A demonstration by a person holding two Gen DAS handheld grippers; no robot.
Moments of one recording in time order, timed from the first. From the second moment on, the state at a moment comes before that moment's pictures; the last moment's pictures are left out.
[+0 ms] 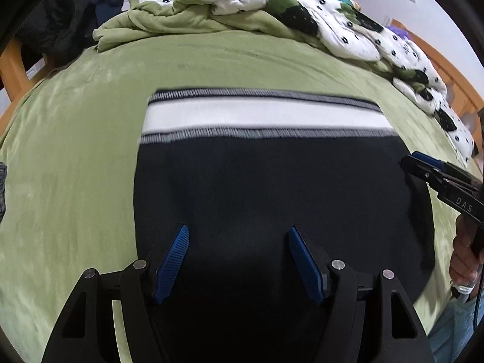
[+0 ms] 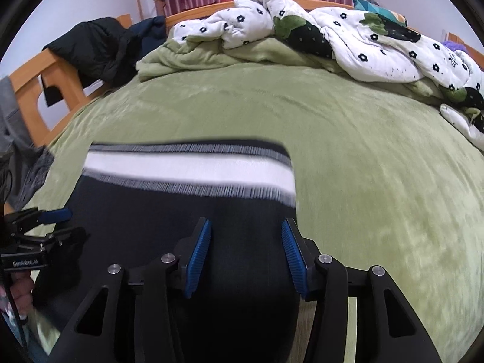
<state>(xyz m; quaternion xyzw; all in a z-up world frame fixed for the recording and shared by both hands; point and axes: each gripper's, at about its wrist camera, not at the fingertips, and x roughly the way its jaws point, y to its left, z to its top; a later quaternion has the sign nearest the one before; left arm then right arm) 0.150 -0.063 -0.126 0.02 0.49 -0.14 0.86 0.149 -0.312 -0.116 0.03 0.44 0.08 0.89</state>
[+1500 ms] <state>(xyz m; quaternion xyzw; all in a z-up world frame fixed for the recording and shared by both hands) 0.018 0.002 -0.143 0.01 0.49 -0.07 0.87 0.051 -0.316 -0.139 0.05 0.48 0.05 0.87</state>
